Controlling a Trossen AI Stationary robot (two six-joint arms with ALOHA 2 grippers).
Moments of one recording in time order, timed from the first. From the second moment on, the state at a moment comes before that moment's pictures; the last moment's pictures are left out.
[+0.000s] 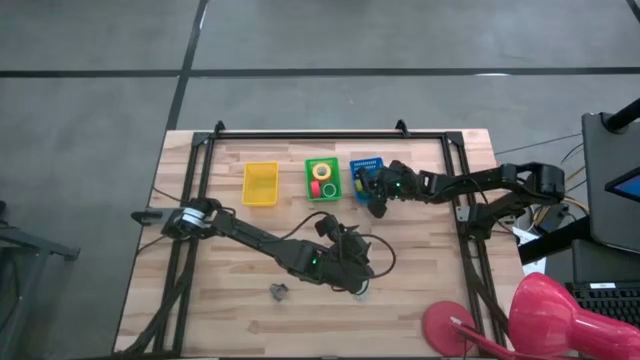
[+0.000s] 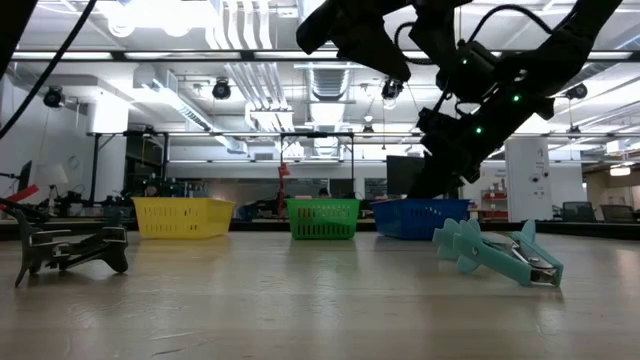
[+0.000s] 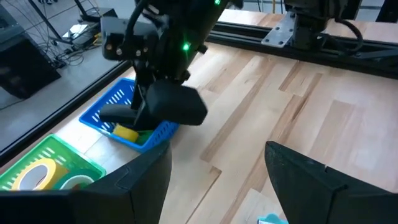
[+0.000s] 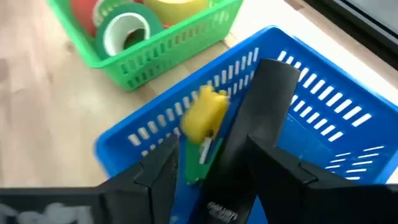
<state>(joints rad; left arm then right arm) -0.35 2.10 1.82 -0.47 -0.92 -0.52 -0.31 1.41 0.51 0.18 0.16 0.18</state>
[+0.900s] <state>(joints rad) -0.36 2.10 1.66 -0.47 -0.24 -0.05 -0.10 1.05 0.48 -0.03 0.07 0.21</state>
